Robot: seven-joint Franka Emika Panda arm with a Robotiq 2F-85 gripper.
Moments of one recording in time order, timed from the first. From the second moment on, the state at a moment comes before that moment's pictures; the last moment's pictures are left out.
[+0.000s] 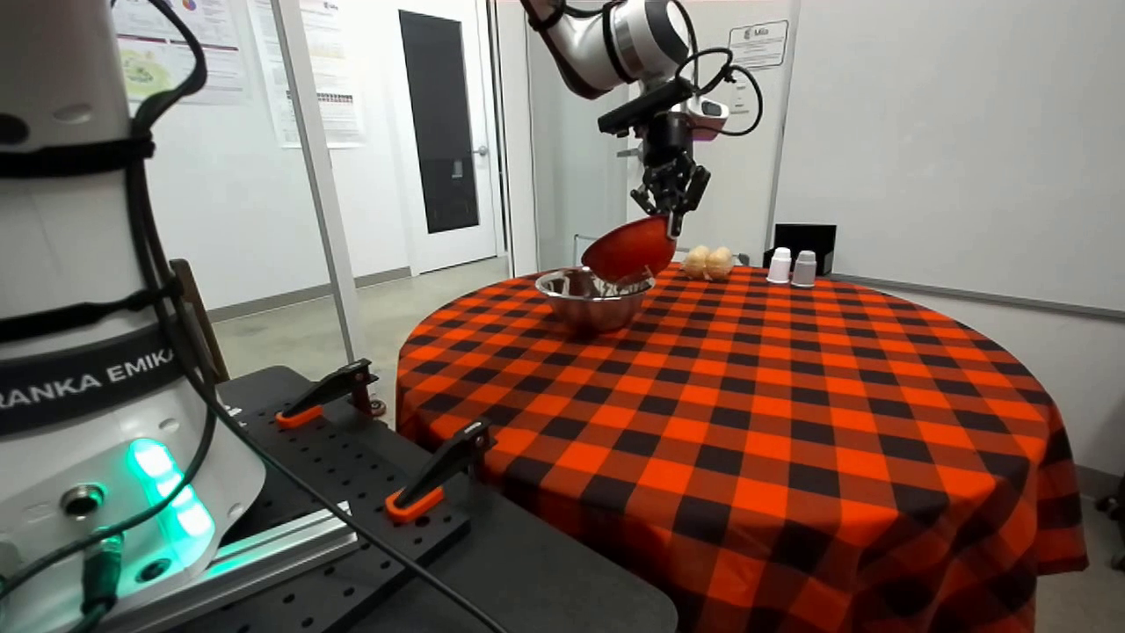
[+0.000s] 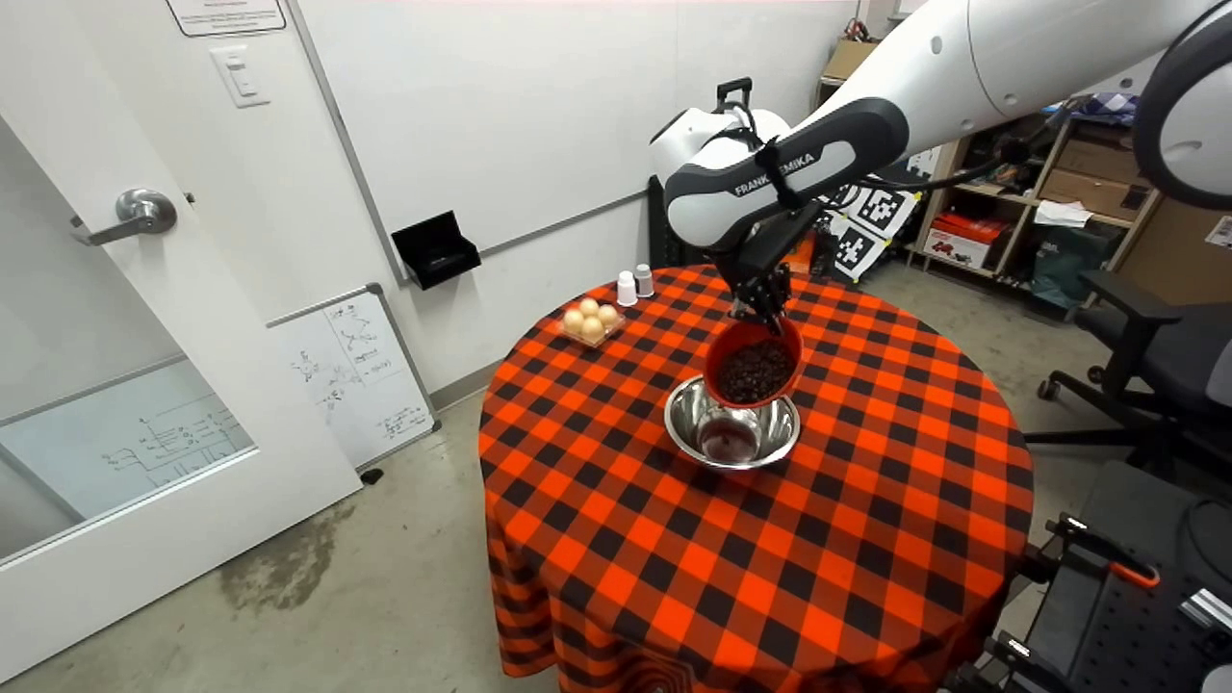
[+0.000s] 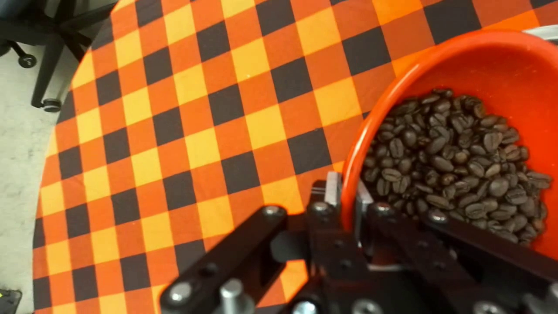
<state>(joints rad) 0.05 0.76 -0.09 -1.34 -0.28 1.67 0.13</state>
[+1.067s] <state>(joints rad) 0.31 0.87 -0.13 -1.18 -0.73 1.43 0.33</state>
